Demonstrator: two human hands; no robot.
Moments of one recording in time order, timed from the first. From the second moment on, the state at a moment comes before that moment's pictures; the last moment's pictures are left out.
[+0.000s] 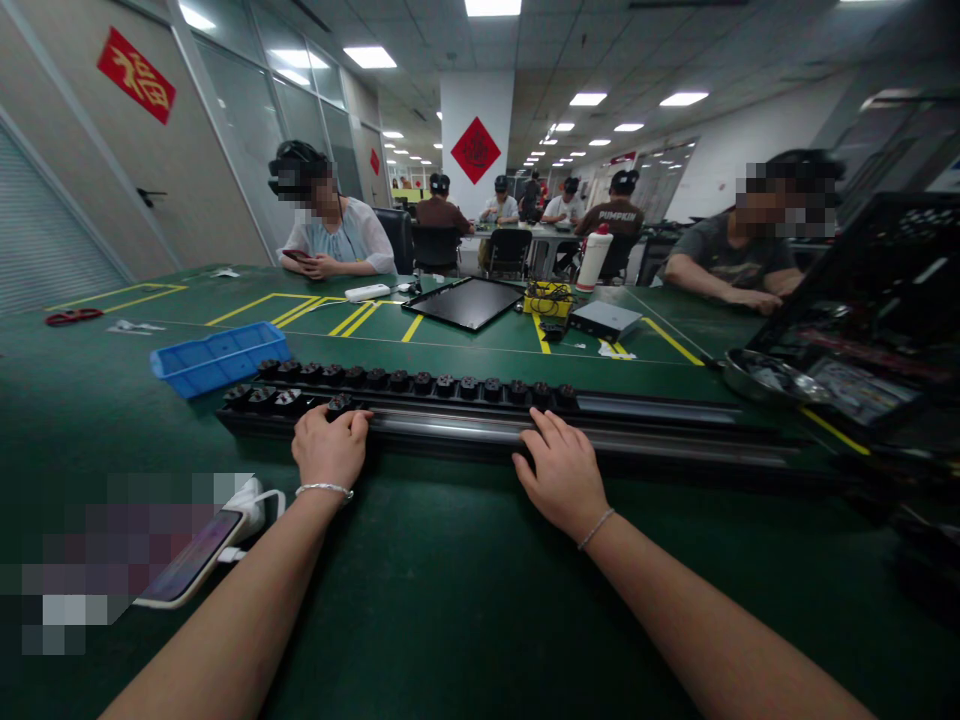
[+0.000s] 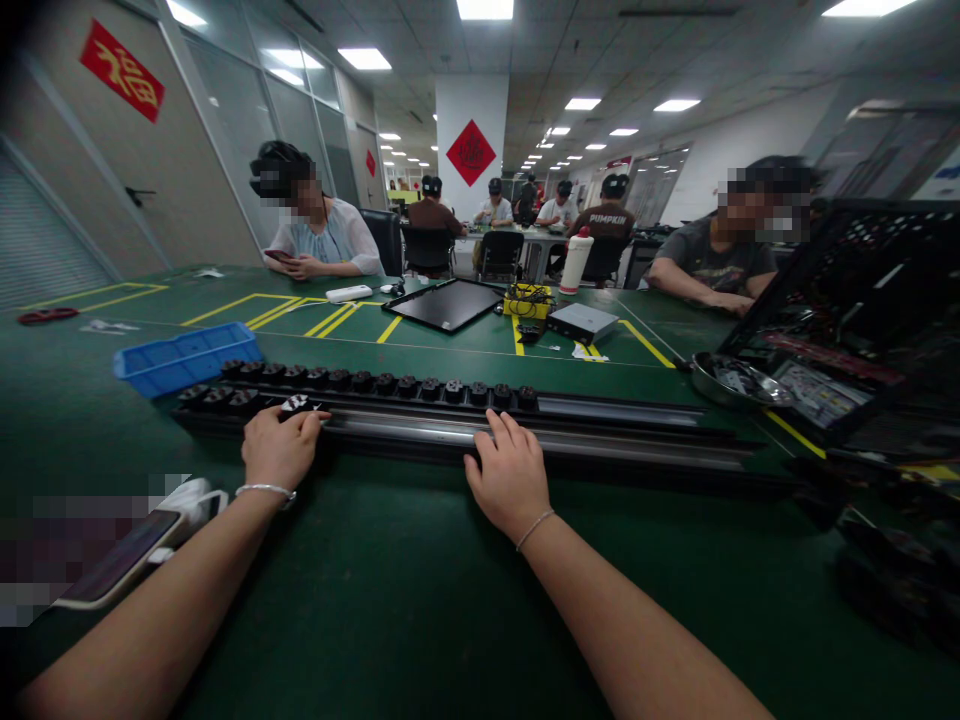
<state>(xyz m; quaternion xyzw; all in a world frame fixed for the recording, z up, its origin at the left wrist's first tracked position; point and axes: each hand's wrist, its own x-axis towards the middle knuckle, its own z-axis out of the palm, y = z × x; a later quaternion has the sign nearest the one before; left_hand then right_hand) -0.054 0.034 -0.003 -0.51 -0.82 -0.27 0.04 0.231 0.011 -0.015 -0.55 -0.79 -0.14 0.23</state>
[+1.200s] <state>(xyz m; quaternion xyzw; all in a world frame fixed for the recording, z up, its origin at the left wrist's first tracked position) -0.053 0.032 -0.001 -0.50 -0.82 -0.27 0.03 0.230 0.010 -0.014 -0.55 -0.79 -0.14 0.23</state>
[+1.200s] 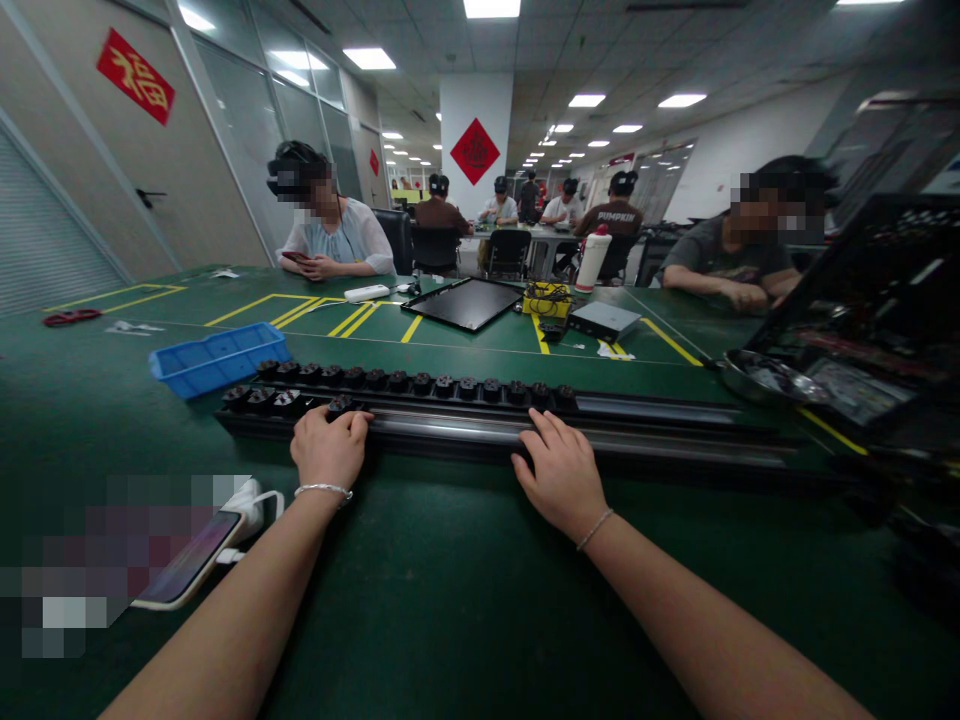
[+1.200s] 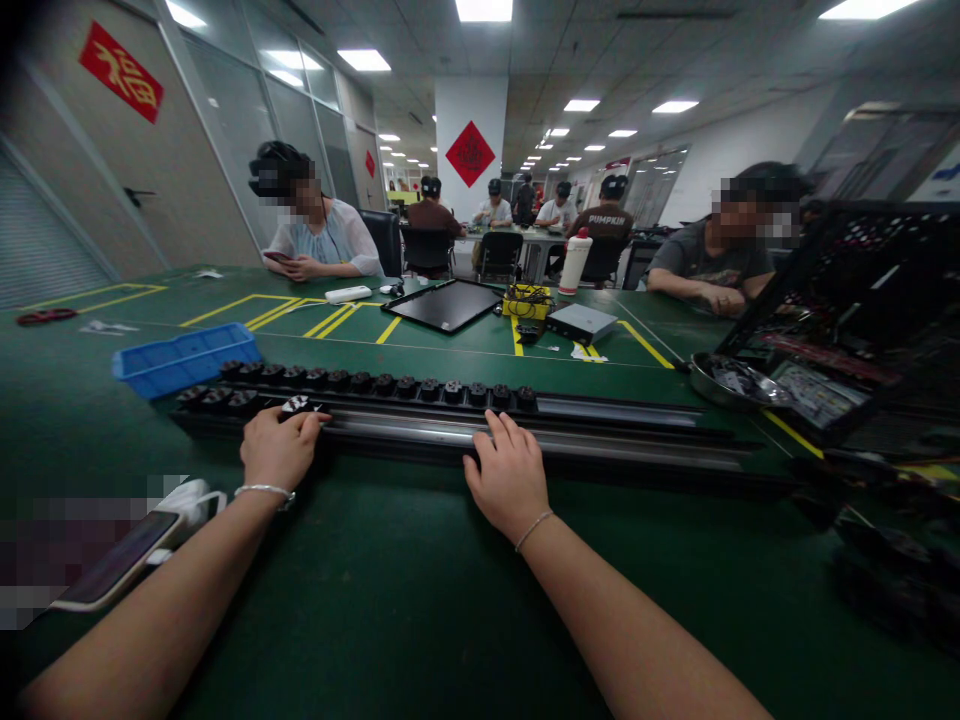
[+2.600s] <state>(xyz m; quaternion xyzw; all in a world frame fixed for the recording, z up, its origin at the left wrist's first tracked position) -0.051 0.031 0.000 -0.51 -0.82 -0.26 0.05 0.231 0.010 -0.015 -0.55 -0.79 -0.14 0.23</state>
